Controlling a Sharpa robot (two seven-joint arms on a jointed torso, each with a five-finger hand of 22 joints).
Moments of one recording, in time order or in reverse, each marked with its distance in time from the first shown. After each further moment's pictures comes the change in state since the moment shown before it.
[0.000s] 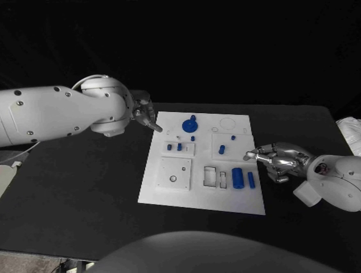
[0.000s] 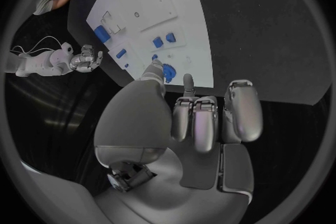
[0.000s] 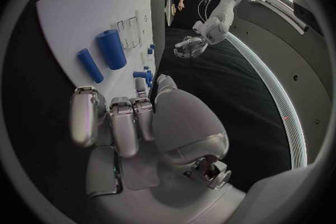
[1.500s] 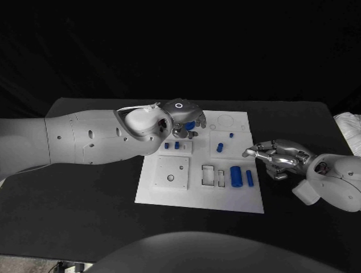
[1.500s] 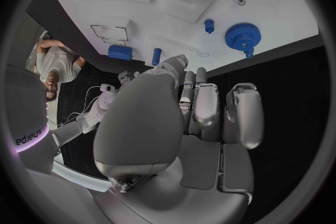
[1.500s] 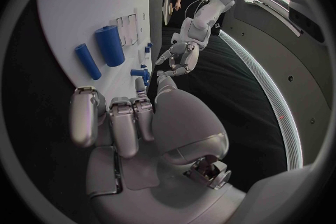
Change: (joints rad) left arm -0.203 0.300 0.014 -0.216 -0.563 -0.377 0.520; left_hand 0.235 -0.115 0.359 -0.001 0.119 0.191 -0.015 -0.218 -0.792 -0.402 0.034 -1.159 -1.061 -0.021 -0.005 -0.336 -0.193 0.001 0.029 0.003 0.110 0.000; right arm -0.007 -0.033 0.000 0.023 -0.017 -0.020 0.079; right_hand 0.001 0.001 0.006 0.000 0.004 0.000 0.000 0.000 -0.001 0.000 0.000 -0.002 0.000 -0.004 0.000 0.000 0.001 0.000 0.000 0.000 0.000 0.000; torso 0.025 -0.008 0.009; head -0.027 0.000
